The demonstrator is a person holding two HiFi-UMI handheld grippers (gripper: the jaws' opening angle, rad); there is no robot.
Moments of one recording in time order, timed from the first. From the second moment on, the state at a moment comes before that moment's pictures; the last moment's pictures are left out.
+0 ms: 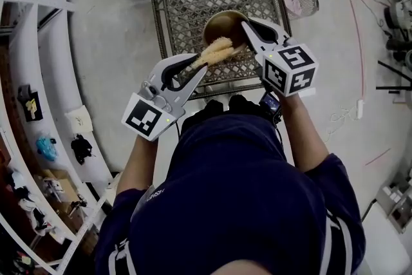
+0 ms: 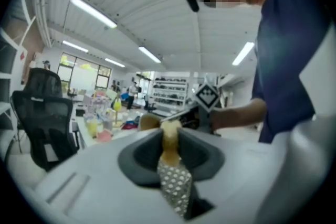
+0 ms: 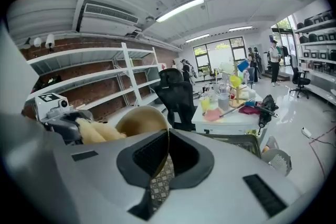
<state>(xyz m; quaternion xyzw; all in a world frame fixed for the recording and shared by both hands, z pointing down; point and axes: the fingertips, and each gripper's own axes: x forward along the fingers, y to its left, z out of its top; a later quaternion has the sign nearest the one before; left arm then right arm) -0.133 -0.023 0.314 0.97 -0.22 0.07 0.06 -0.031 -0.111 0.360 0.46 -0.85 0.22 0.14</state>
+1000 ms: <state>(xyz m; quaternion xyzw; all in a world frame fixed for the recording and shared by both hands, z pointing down) -0.140 -0.078 0.297 0.95 -0.29 0.05 0.09 -0.026 -0.117 0.367 0.46 -0.85 0.21 0.16</state>
